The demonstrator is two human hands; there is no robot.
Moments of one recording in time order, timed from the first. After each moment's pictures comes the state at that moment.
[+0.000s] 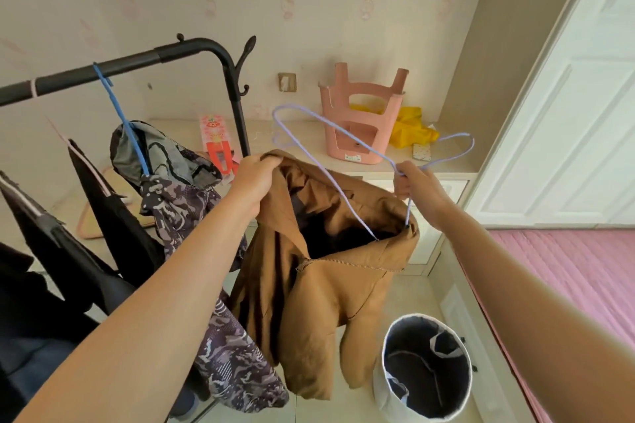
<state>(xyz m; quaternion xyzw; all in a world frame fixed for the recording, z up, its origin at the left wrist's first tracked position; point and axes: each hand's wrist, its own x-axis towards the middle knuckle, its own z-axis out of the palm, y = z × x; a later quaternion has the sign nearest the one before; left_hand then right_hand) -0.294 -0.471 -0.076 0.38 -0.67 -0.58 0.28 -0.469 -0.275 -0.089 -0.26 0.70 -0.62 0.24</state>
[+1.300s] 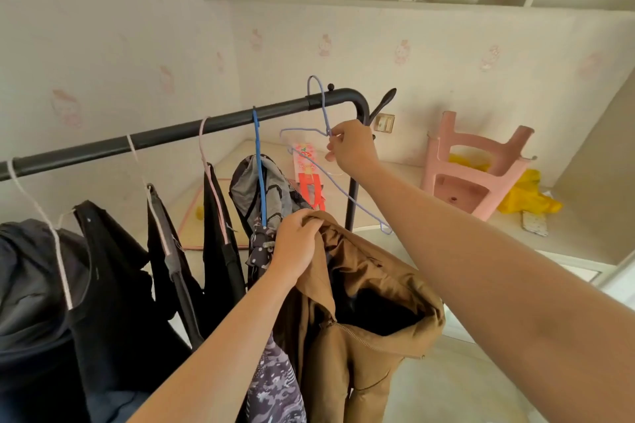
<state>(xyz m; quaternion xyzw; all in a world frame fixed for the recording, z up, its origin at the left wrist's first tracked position) -0.208 -0.577 -0.106 0.37 -0.69 -0.50 0.37 -0.358 -0.617 -0.010 -0.48 0.76 -0.42 0.08</state>
